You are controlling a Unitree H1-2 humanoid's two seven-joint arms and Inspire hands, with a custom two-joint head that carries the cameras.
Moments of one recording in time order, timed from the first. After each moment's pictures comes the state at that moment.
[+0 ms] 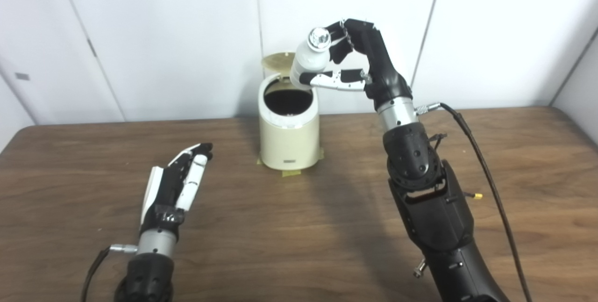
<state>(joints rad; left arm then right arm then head) -0.13 0.00 0.05 -0.39 0.43 0.47 -0.16 -0.62 -0.05 0.13 -0.03 -0.44 0.14 -0.12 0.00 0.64</state>
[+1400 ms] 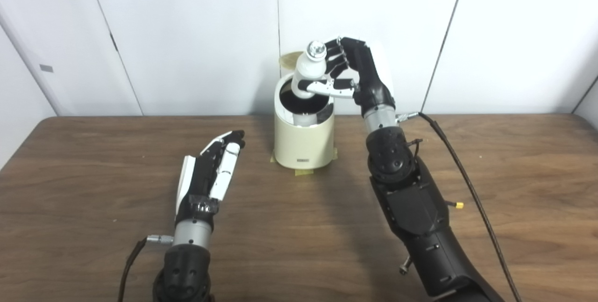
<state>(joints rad) -0.13 -0.14 0.04 -0.44 0.50 0.47 -0.16 -0.71 0.01 0.11 0.31 -0.40 0.02 -0.24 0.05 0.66</state>
